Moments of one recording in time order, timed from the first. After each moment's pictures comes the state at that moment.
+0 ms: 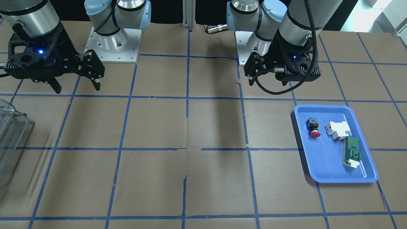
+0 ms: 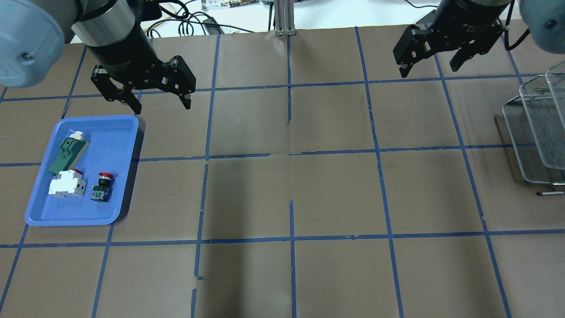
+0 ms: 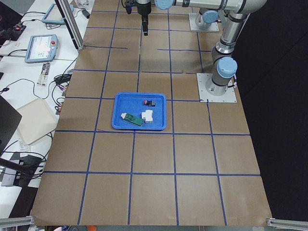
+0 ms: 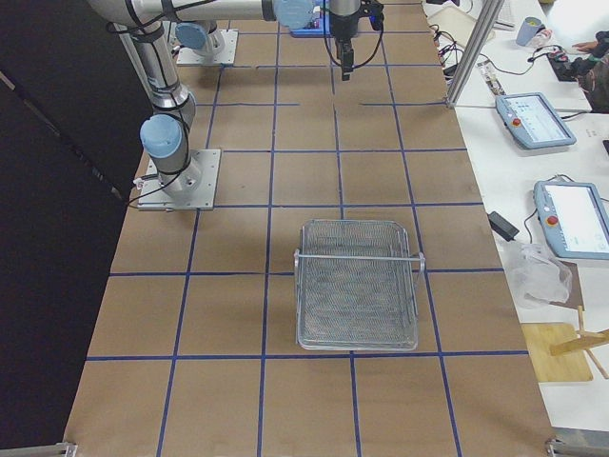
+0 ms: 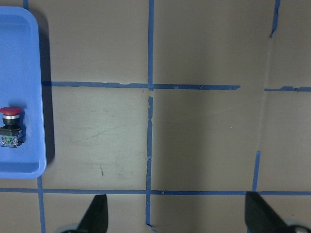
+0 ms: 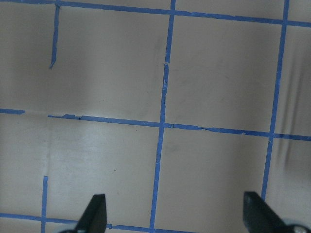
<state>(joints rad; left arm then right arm) -1.60 -1.62 -1.50 -1.65 1.54 -0.07 1.52 -1.53 1.49 -1.62 -1.54 -0.15</state>
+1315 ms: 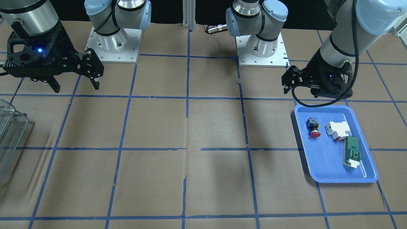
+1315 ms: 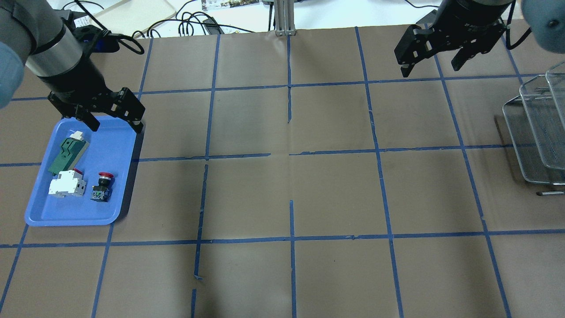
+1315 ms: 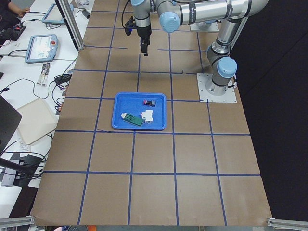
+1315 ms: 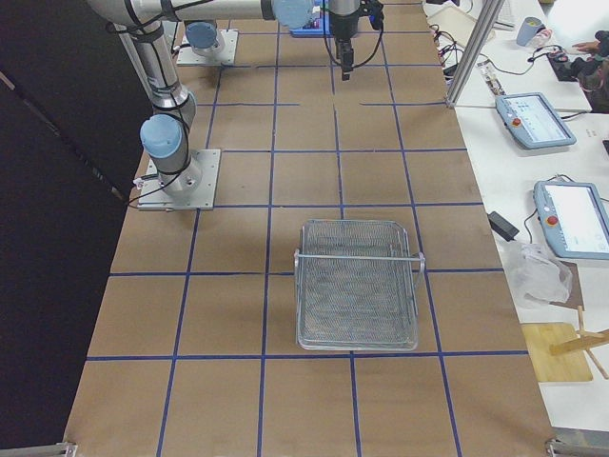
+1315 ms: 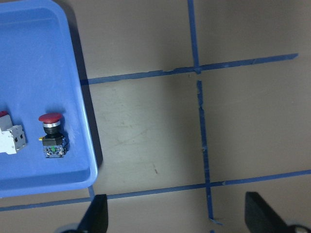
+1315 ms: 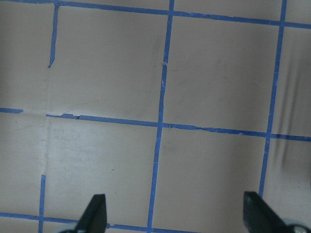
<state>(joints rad) -1.33 -1.59 -1.69 -1.54 1.58 0.36 1.52 -1.54 1.49 -1.61 -1.54 -0.15</state>
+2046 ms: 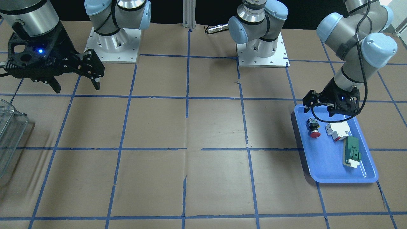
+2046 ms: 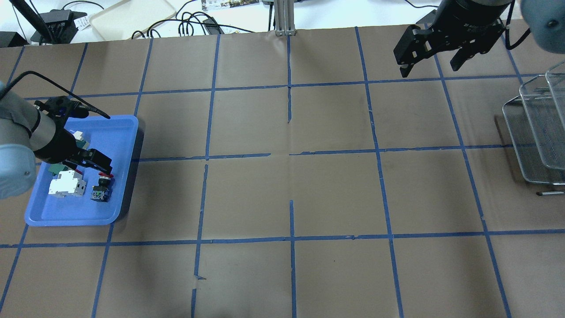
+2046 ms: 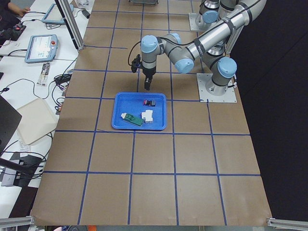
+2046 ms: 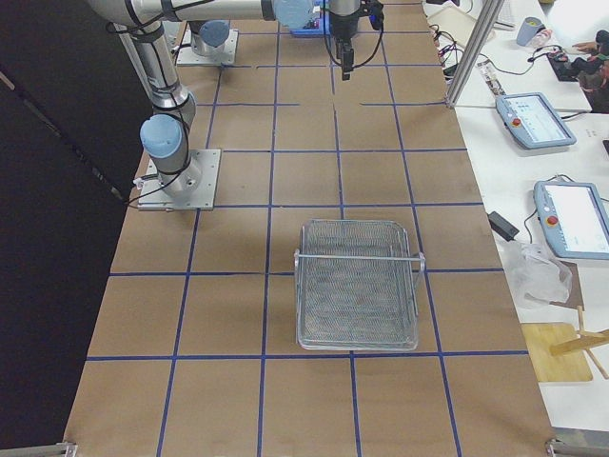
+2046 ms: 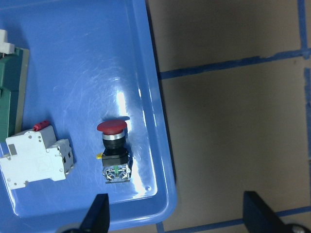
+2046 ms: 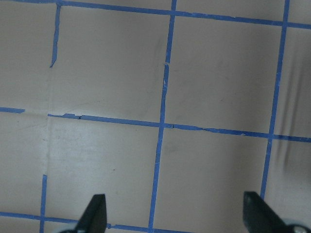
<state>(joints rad) -1.06 -1.61 -2.10 -0.96 1.57 0.70 1.52 -1.53 1.49 -1.62 -1.54 -0.16</state>
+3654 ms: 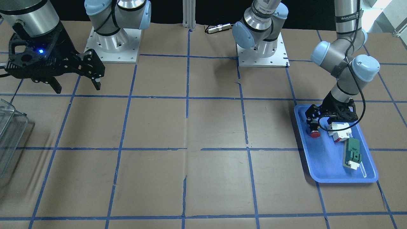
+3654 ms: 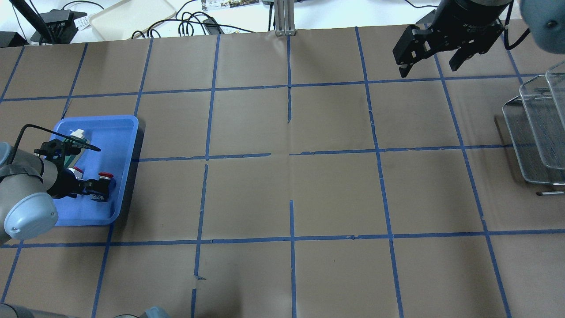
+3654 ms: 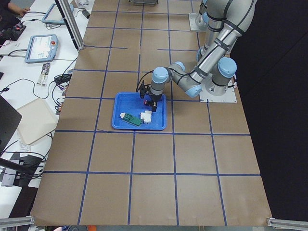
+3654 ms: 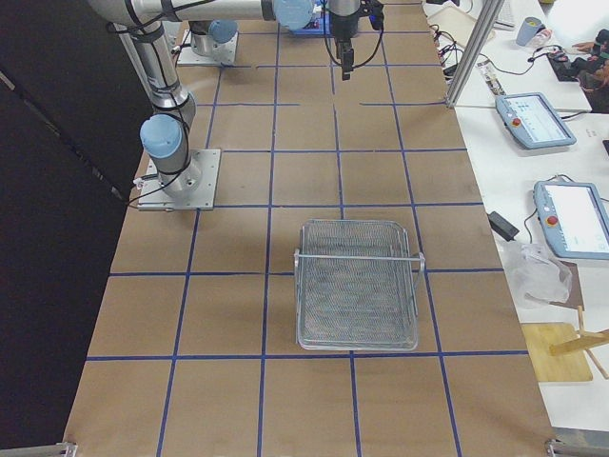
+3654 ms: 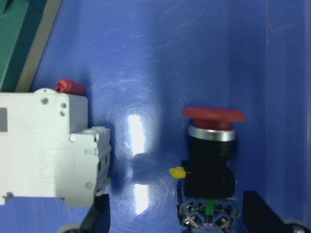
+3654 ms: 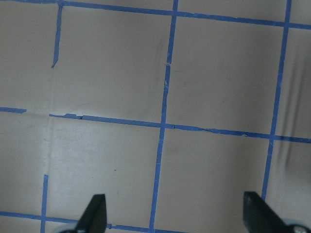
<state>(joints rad) -0.89 -1.78 -2.27 -0.59 1.50 0.69 1.52 -1.53 1.49 -1.62 -1.53 -0.16</state>
